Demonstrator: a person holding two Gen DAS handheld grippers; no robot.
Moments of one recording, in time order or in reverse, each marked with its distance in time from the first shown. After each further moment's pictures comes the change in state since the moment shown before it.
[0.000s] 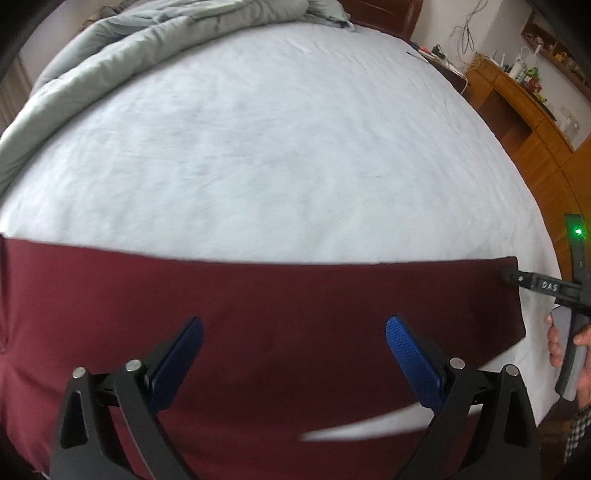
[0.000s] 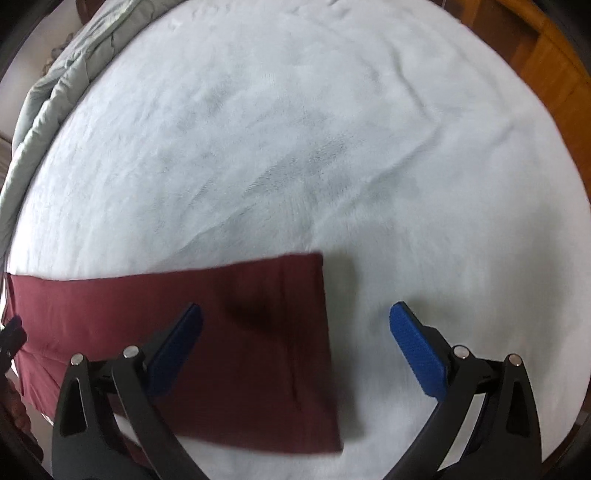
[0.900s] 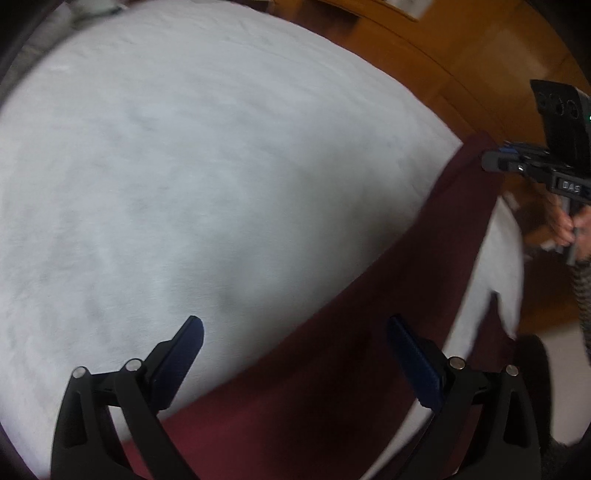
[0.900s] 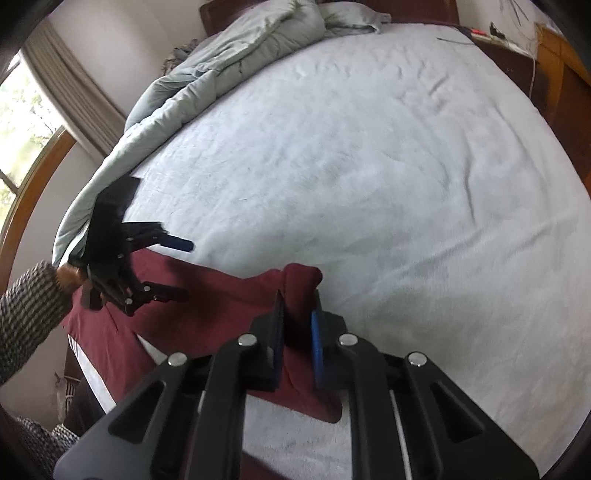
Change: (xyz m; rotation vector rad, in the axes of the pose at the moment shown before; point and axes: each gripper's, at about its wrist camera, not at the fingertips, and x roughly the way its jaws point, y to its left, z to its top) left arm 0.080 -0.092 0.049 0.615 0.224 -0.479; right arm -0.099 -0.004 -0.017 -0.296 -0.210 0.353
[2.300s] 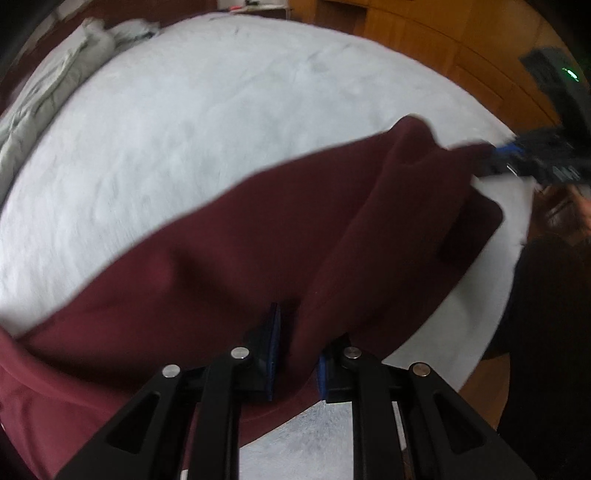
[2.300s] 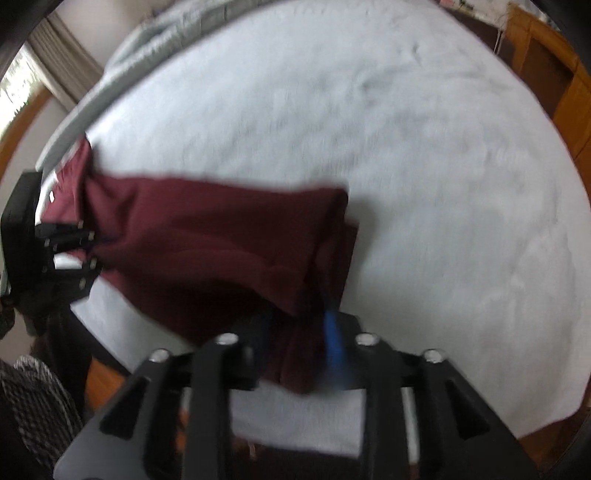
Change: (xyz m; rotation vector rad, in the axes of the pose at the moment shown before) left arm 0.000 -0.195 -0.203 -0.040 -0.056 0.360; right arm -0.026 0.064 -0.231 0.043 0.182 -0.157
